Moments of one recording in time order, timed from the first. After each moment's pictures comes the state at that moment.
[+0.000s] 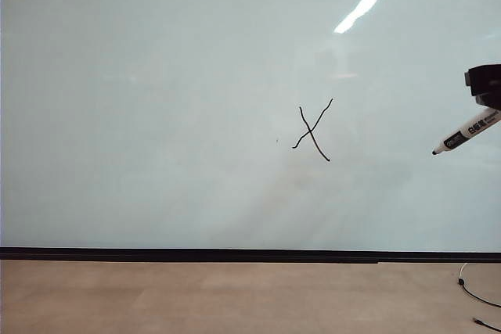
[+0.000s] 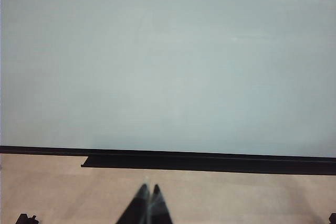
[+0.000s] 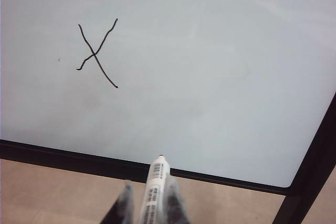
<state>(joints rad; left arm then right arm) 0.00 0.00 0.00 -0.04 0.00 -0.01 0.55 0.78 0.00 0.77 0.40 -0.05</state>
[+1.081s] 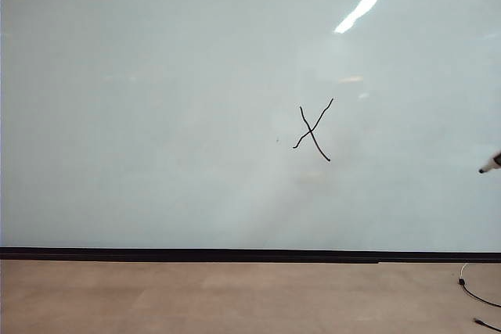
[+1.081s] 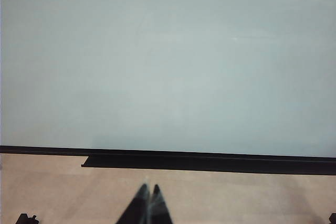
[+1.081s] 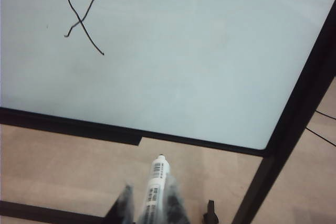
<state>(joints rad) 0.00 0.00 0.00 -0.04 0.00 -0.01 0.54 0.15 0.00 0.05 0.42 -0.03</state>
